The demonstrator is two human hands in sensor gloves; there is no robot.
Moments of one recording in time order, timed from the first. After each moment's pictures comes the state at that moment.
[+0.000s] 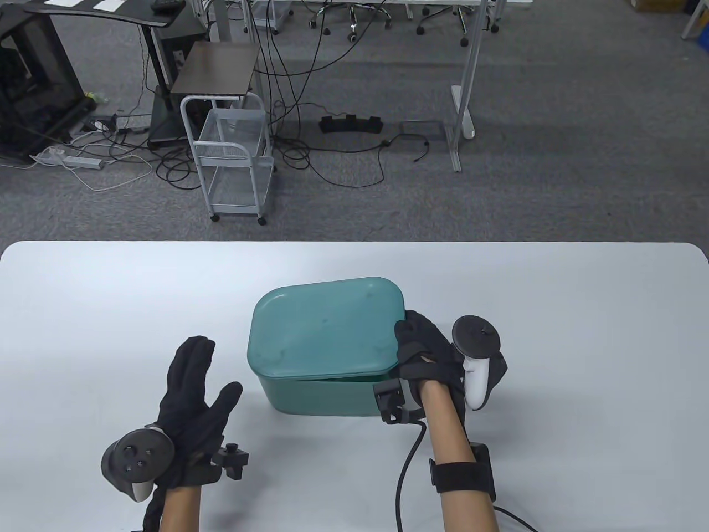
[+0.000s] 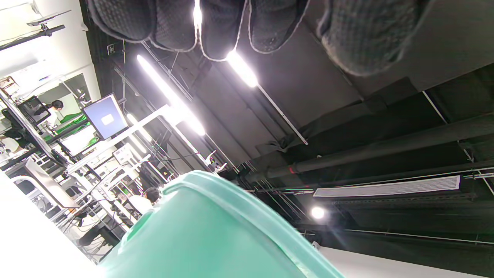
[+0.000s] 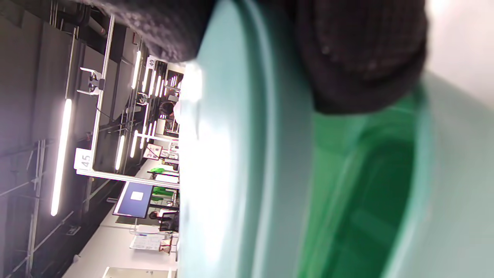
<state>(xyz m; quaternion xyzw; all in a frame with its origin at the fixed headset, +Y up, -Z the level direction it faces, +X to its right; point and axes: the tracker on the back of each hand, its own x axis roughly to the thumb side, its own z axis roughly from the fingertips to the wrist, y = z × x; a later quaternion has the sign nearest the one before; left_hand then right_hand) -0.284 -0.688 -0.280 0.31 -0.06 0.41 0.85 0.118 -0.661 -0.380 -0.14 0.02 0.79 0.59</state>
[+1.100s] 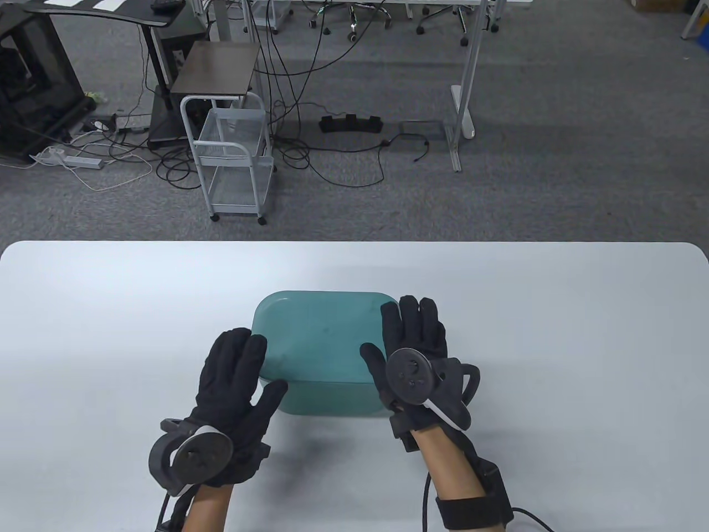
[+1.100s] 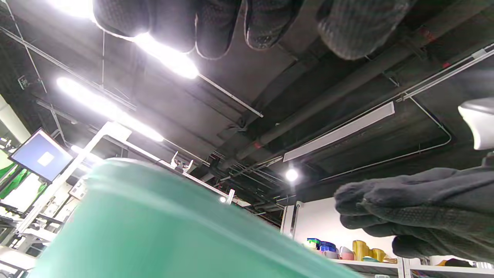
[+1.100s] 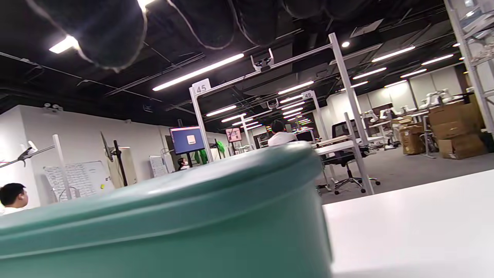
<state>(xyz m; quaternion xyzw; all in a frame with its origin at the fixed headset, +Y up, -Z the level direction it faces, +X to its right) -0.213 -0.643 -0.281 0.35 -0.13 0.25 0.89 0.070 -0.618 -0.337 0.09 -0.17 0.97 0.15</state>
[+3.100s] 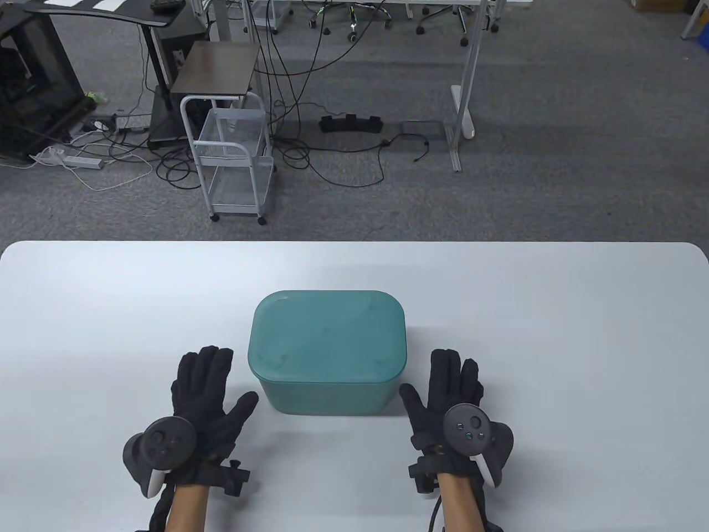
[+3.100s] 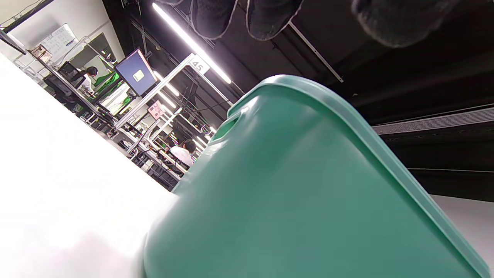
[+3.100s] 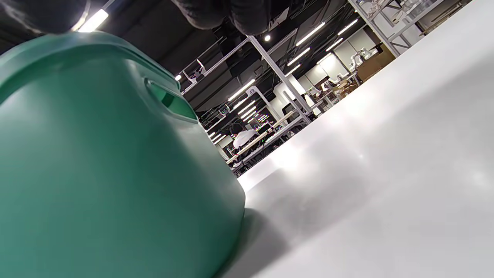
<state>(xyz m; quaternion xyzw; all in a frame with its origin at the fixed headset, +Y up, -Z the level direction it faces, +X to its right) -0.280 -0.735 -0.297 0.19 -0.05 0.36 0.91 0.147 -0.749 -0.311 -0.01 -0.16 0.93 0.33</state>
